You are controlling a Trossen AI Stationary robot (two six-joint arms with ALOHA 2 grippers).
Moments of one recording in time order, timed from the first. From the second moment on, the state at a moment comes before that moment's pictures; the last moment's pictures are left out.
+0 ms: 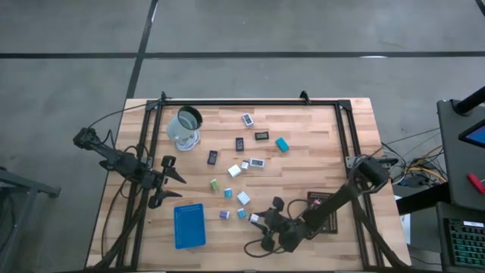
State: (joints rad) left arm -0.53 0.04 0.01 0.04 -0.17 0.39; right arm 0.66 2.02 0.99 0.36 0.81 0.68
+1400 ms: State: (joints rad) left arm -0.53 0.04 0.01 0.03 -0.17 0.39; right arm 1.00 1.26 0.99 -0.93 0.42 1.57
